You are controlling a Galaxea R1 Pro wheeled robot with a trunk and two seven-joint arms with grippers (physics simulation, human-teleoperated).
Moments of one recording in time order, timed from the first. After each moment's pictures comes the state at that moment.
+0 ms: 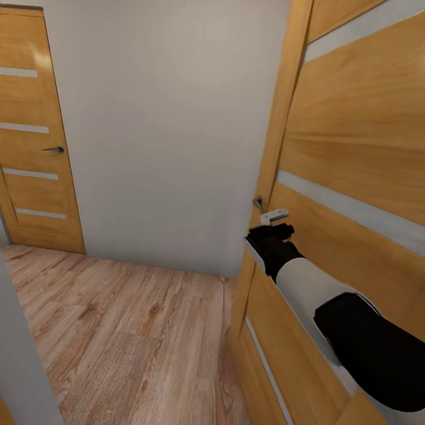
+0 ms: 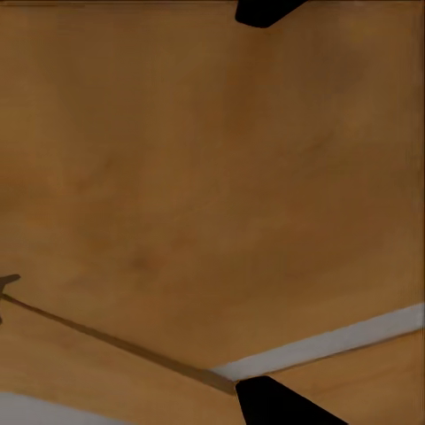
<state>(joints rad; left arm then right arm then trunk) 0.00 0.01 0.00 -0.09 0.00 -0.07 0.00 -1.36 0.15 0.60 -0.22 -0.25 0.54 -0.59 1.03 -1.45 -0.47</state>
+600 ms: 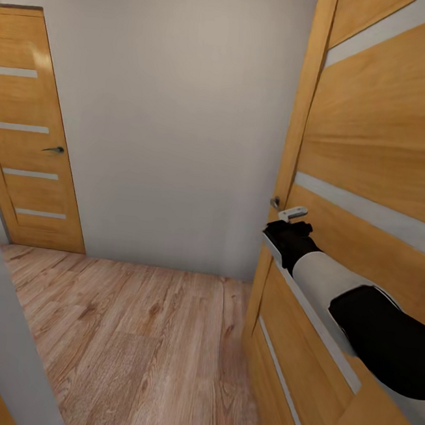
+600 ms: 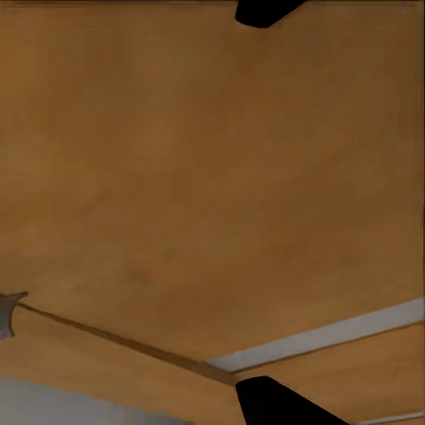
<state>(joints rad) 0.00 0.01 0.00 -0.09 0.00 -0.07 0.00 -1.40 0.07 0.60 -0.19 -0.30 0.54 -0.59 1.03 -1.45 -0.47</state>
